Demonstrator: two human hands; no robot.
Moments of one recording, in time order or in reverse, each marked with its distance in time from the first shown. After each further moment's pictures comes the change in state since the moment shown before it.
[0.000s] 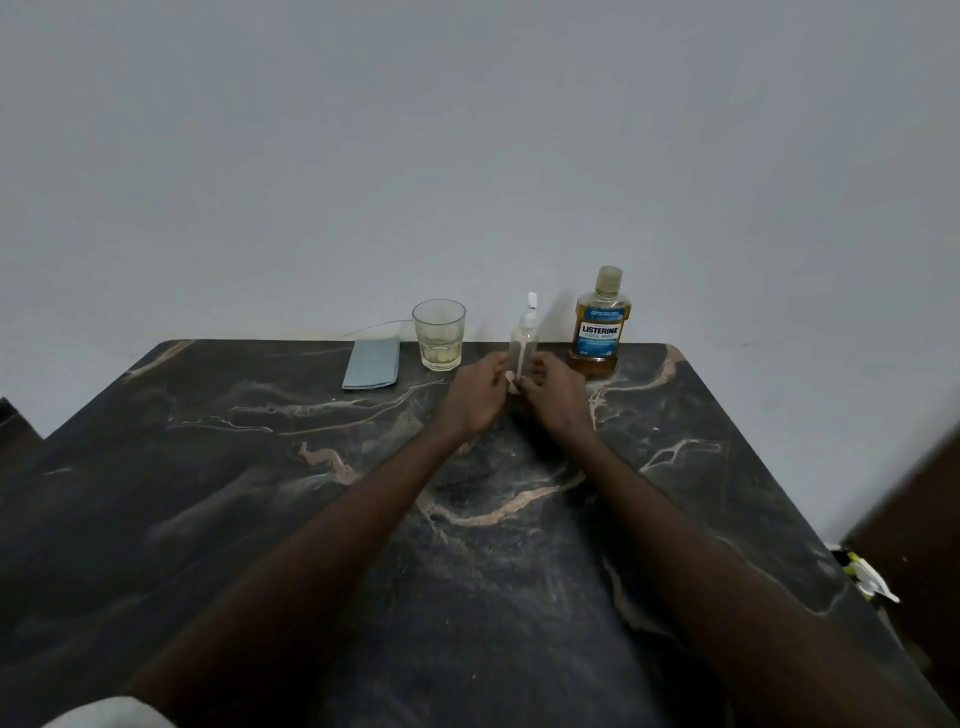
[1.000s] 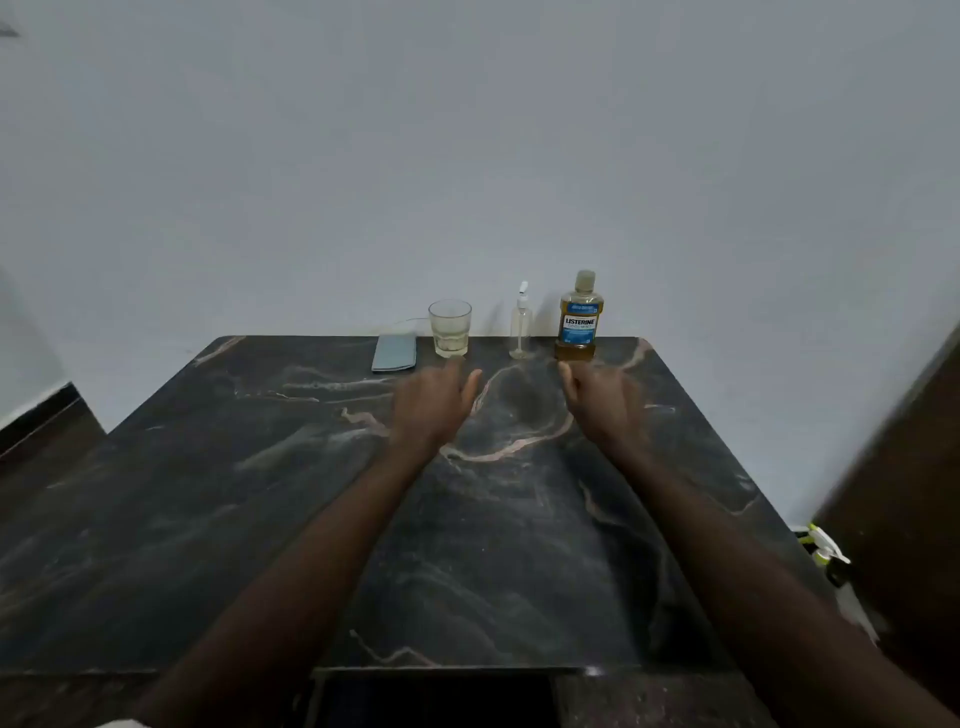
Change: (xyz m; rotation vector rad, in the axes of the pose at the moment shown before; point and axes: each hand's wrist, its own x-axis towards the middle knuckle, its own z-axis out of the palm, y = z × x) left_hand -0.134 0.038 -0.059 0.690 0.289 0.076; right_hand -0.115 -0.020 -0.091 -0.559 0.207 -0.265
